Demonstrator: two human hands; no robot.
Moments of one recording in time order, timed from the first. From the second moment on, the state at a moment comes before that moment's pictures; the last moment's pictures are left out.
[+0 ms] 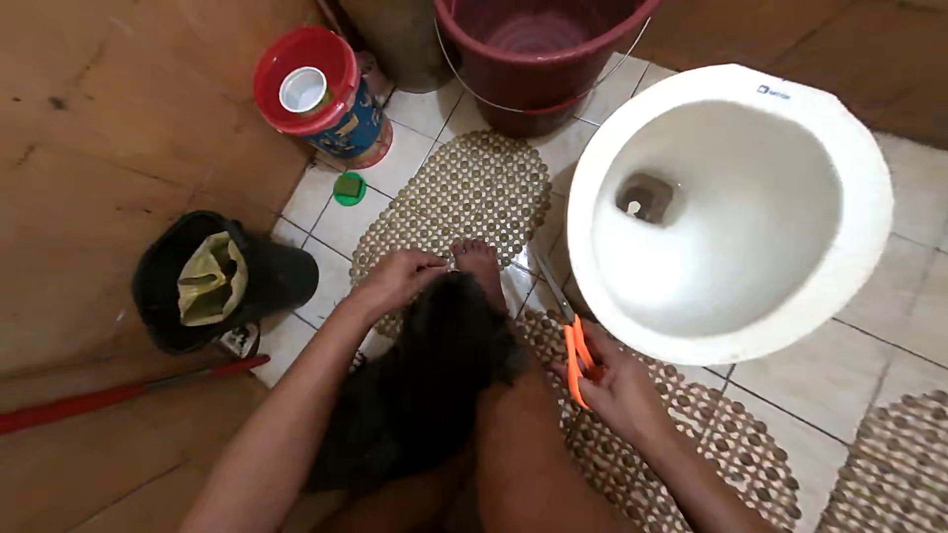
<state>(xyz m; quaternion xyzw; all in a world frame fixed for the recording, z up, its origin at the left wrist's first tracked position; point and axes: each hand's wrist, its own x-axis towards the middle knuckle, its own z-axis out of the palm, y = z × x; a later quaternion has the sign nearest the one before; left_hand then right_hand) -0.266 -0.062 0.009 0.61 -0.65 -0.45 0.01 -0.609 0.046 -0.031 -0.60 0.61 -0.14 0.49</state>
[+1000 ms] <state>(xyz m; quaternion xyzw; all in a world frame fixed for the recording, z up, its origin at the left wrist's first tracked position) -0.319 -0.095 0.061 0.55 -0.71 -0.43 -0.13 -0.634 0.017 0.018 -0.69 0.50 0.09 0.51</state>
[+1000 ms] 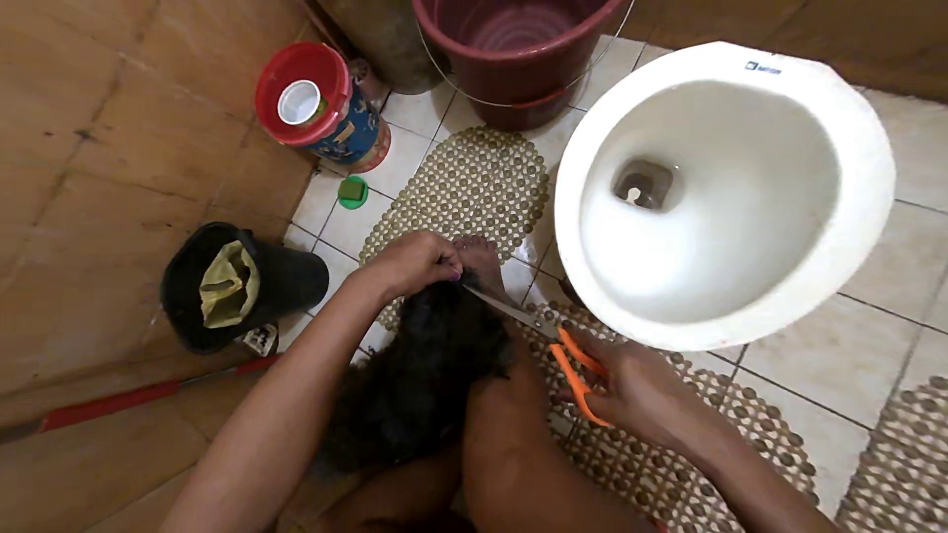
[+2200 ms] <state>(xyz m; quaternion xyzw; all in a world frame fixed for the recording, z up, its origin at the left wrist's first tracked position) -0.210 -0.068 0.071 0.66 -0.67 -0.31 0.10 -0.619 0.008 -0.003 -0.66 0.55 -0.04 0.51</state>
